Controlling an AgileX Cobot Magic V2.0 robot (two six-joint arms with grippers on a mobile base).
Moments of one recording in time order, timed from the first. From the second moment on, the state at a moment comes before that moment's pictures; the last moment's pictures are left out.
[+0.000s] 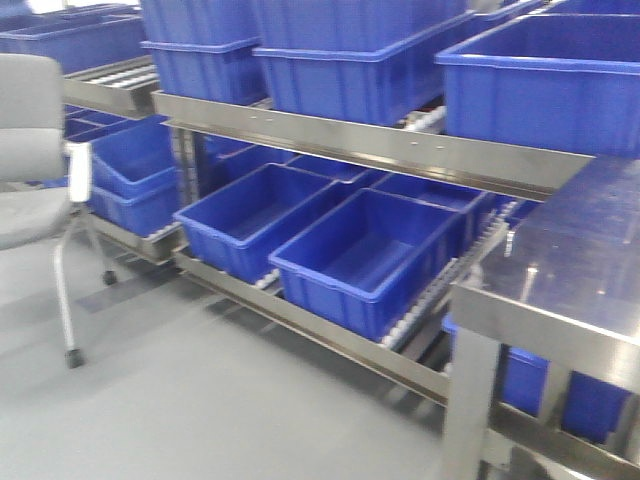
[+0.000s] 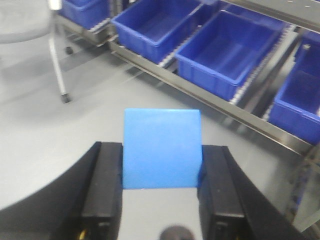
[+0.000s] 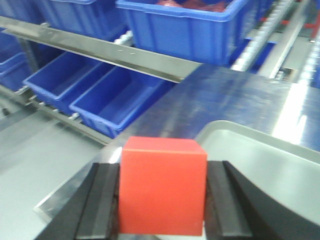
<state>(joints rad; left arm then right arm) -0.19 0.52 -0.40 0.22 0.39 -0.37 -0.02 0.40 -0.42 -0.08 0.33 0.21</state>
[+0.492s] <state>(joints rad) -0.19 0.52 -0.40 0.22 0.39 -0.37 -0.02 0.40 -0.42 -0.08 0.33 0.21</state>
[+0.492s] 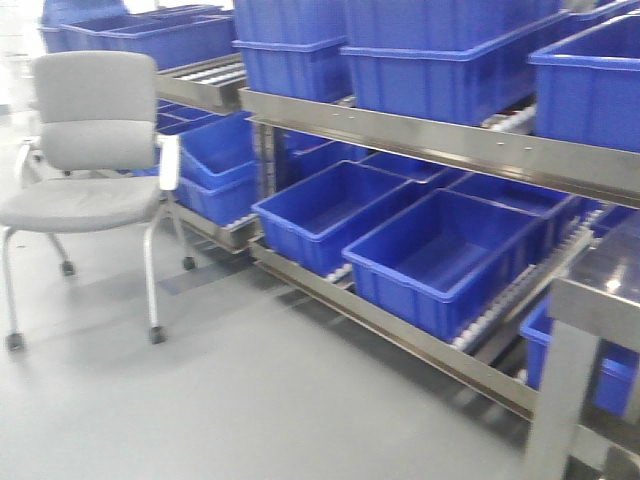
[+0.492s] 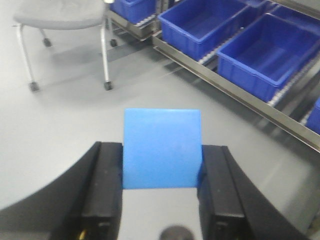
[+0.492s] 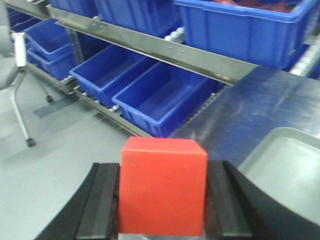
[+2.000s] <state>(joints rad) -0.19 0.52 -0.40 0.22 0.39 -0.37 -0.02 0.40 -0.42 -0.08 0.33 0.21</state>
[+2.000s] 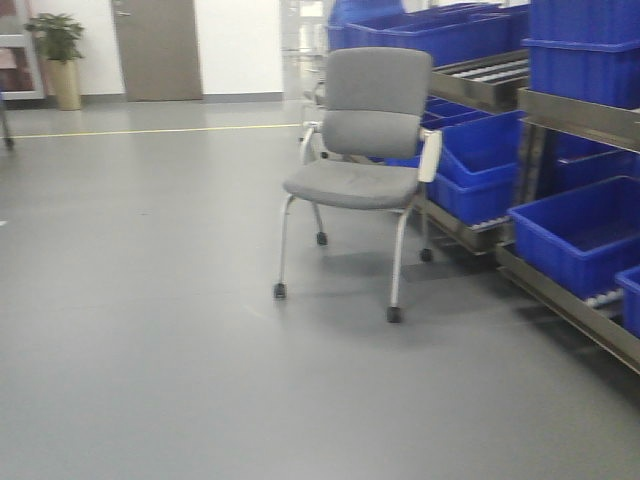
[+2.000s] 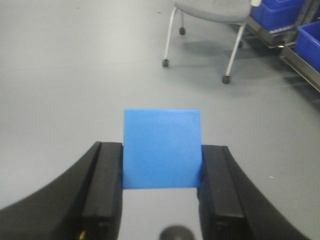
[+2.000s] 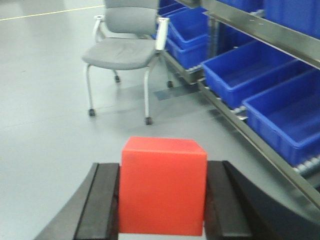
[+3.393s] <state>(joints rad) -0.19 0.52 -0.40 0.22 0.39 -0.37 -0.02 0.40 -0.42 -0.08 0.33 0.21</state>
